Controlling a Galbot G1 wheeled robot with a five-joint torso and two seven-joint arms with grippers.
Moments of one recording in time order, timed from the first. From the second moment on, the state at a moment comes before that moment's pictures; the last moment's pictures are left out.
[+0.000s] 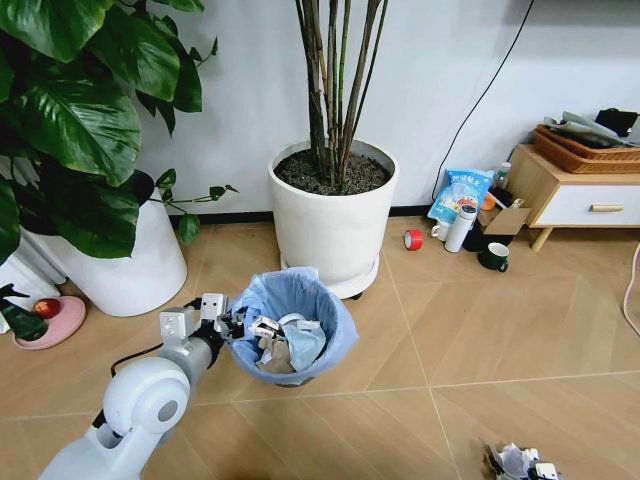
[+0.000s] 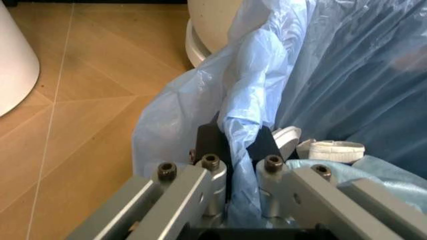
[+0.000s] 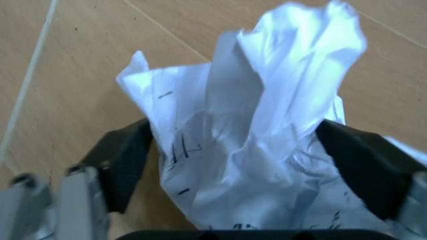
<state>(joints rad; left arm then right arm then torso) 1.25 -0.98 -0.34 -2.21 -0.88 0.71 -0.42 -1.62 1.26 0.90 1.22 0.20 0.12 -0.41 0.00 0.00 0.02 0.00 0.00</state>
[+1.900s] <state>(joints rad) 1.21 -0.92 -0.34 -2.17 -0.97 0.71 -0.45 -1.02 0.91 0.22 2.14 0.81 -0.40 -0.18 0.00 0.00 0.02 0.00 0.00</state>
